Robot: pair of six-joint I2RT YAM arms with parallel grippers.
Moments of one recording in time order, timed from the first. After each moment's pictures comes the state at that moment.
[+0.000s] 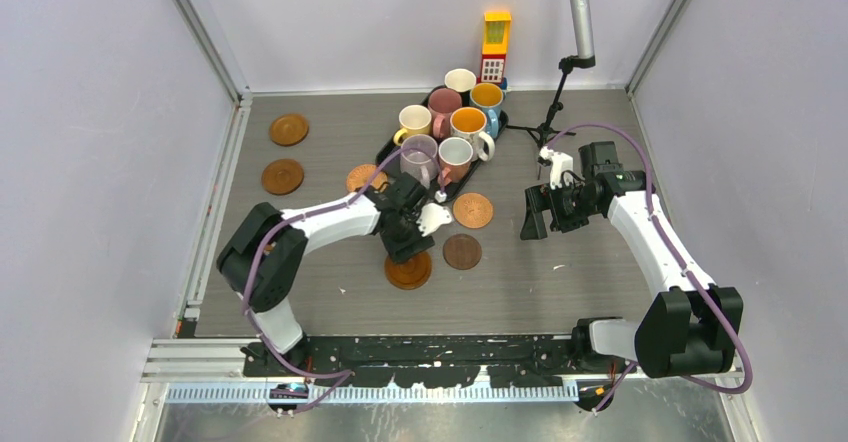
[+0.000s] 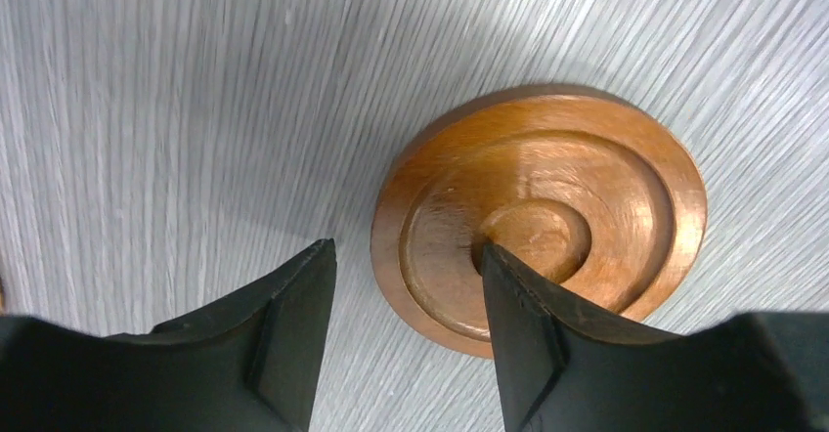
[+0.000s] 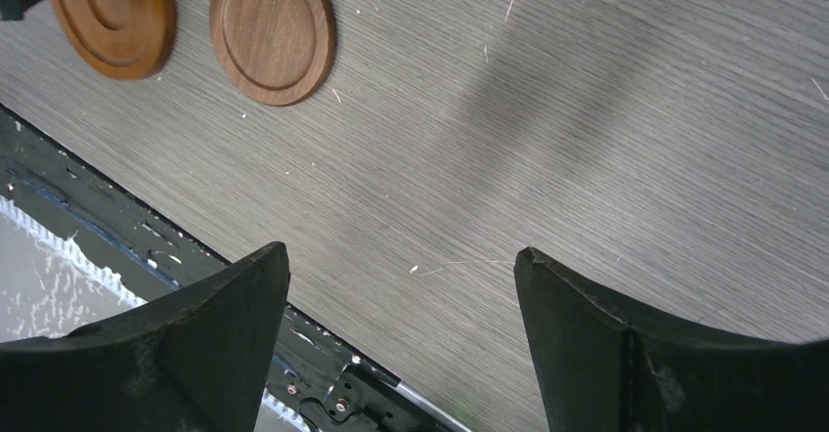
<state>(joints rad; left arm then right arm) -0.74 1.74 1.09 -0.57 0.12 0.44 0.05 1.25 0.99 -0.91 -0.48 -0.22</state>
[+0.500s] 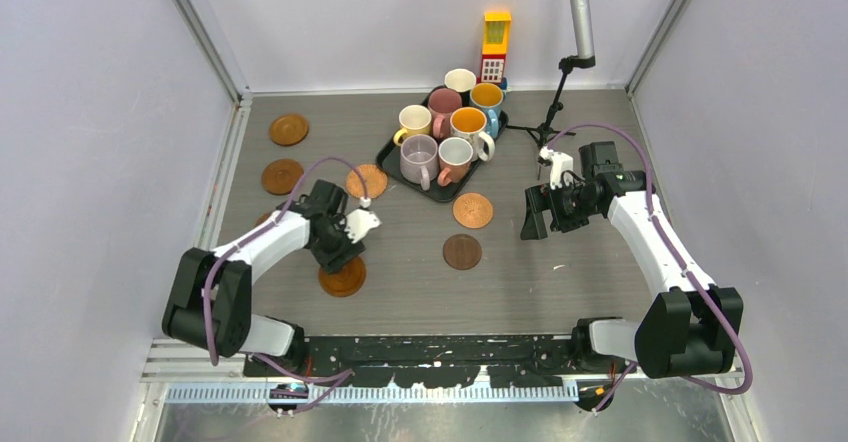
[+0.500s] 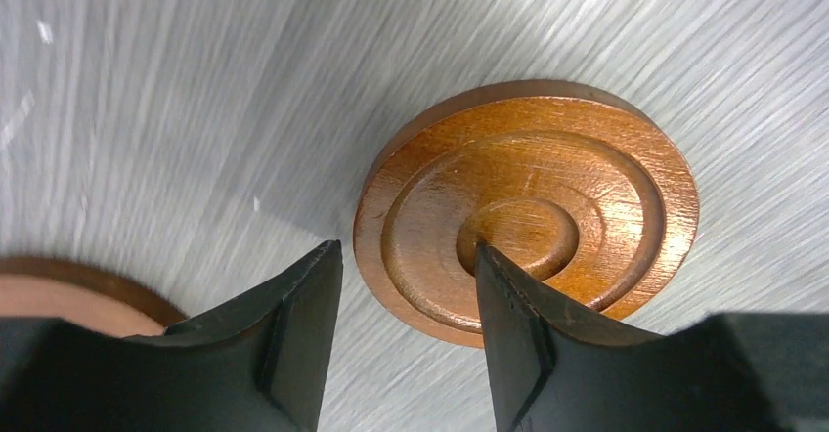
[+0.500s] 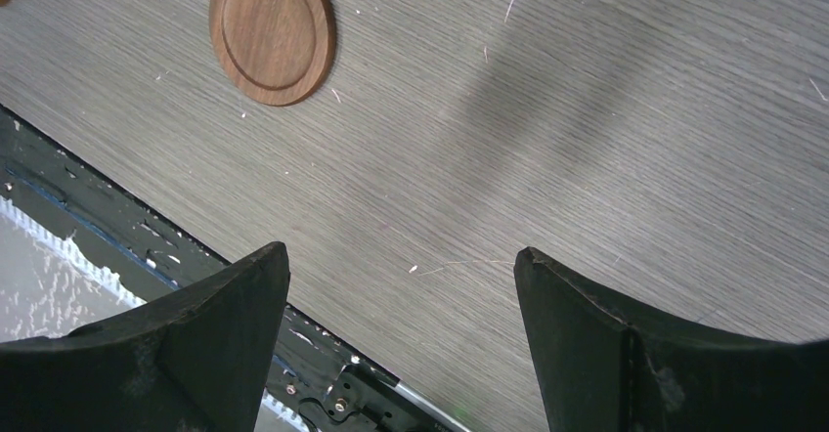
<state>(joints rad) -0.35 1.41 0.75 -0.65 0.11 0.64 0.05 1.25 0.99 -0.91 -0.48 -0.22</state>
